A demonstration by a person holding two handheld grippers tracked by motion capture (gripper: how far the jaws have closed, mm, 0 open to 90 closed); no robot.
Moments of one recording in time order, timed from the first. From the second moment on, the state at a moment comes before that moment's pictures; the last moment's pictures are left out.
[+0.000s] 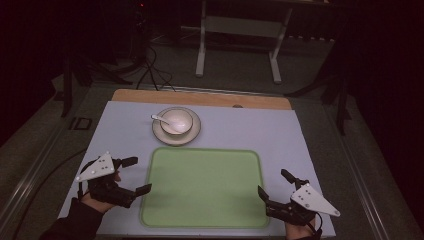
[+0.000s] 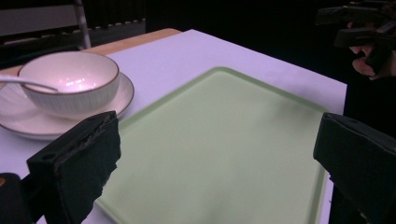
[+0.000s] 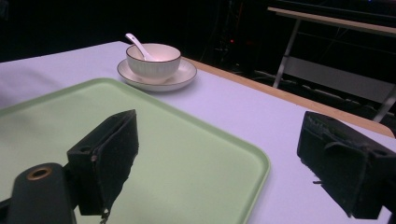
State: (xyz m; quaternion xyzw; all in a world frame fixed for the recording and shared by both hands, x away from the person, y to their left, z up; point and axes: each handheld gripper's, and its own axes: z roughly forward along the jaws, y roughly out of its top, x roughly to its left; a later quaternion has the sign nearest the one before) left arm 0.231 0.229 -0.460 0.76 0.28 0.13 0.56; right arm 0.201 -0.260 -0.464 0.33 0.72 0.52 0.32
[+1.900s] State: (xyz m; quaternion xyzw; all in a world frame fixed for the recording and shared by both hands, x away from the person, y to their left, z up) left arm 0.386 0.241 -0.499 0.53 0.57 0.13 0.61; right arm 0.200 -0.257 -0.465 0.32 0.72 0.52 0.31
